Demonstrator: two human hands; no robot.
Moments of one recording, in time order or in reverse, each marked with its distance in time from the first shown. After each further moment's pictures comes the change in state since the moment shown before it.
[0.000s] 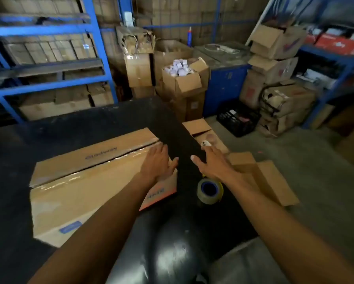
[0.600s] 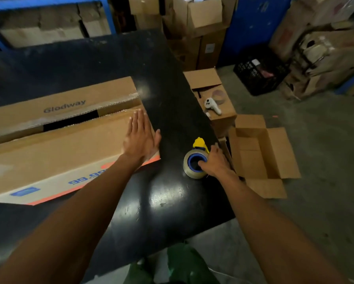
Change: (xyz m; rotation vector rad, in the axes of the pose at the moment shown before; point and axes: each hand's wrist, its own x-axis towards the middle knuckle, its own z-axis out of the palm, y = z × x) left_hand 0.039 -0.003 0.119 0.145 0.005 -0.205; right_hand 0.056 0.140 0.092 -0.101 -0.347 0.207
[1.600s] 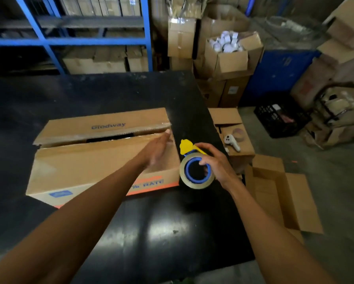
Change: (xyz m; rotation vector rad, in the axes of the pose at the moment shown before) left_hand 0.010 -0.029 -0.067 -1.019 -0.153 -0.264; right_hand -0.046 -0.092 -0.074 0.801 -0.104 -0.554
